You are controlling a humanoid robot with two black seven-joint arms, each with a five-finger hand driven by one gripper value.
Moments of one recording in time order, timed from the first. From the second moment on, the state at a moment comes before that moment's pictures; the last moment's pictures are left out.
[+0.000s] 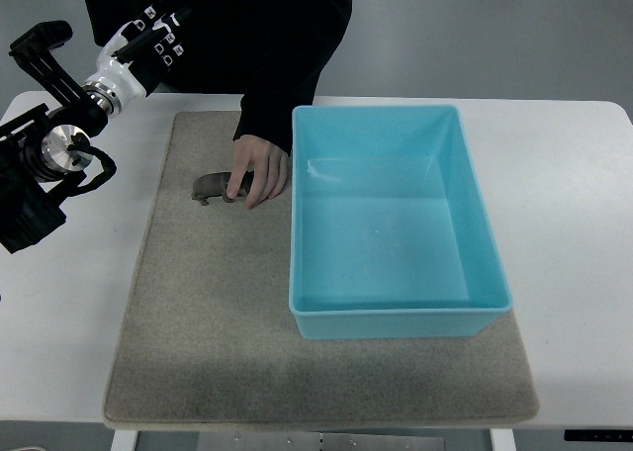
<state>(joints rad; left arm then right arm) -1.01 0.33 -0.41 -0.47 -0.30 -0.32 -0.24 0.04 0.00 -0.01 0.06 -0.05 0.17 0.06</state>
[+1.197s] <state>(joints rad) -1.00 0.33 -0.41 -0.46 -0.30 -0.36 -0.24 0.04 0.00 -0.01 0.06 -0.05 0.17 0.06</state>
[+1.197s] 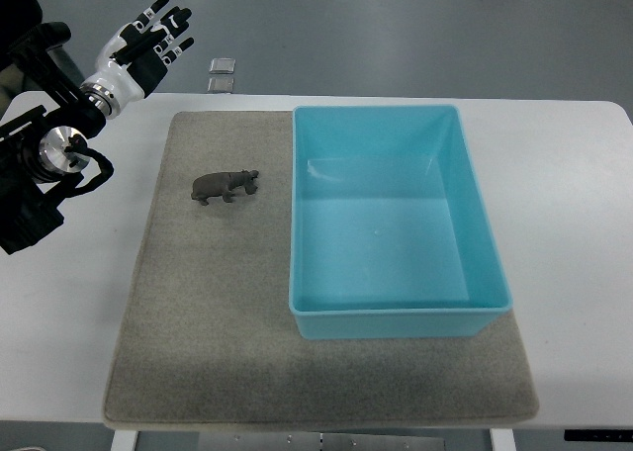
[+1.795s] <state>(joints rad) -0.96 0.33 -0.43 -0.43 -0.31 -0.36 -0.25 0.04 0.00 -0.01 0.06 -0.05 0.17 0.06</state>
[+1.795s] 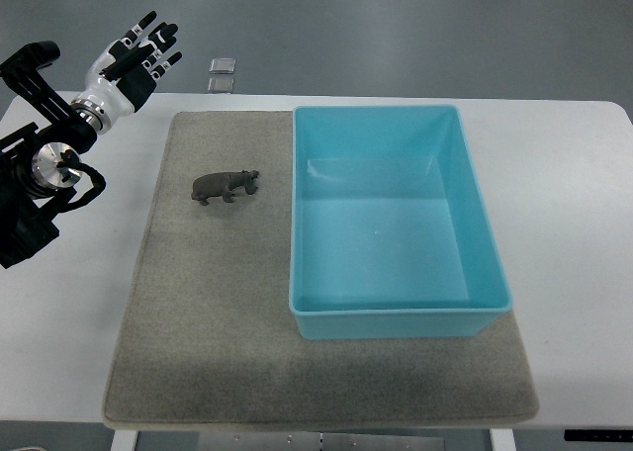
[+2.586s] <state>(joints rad) -0.99 0.48 -0.42 -0.55 -0.13 -0.48 -0.28 0.04 0.00 -0.01 0.06 -0.05 0.17 0.06</state>
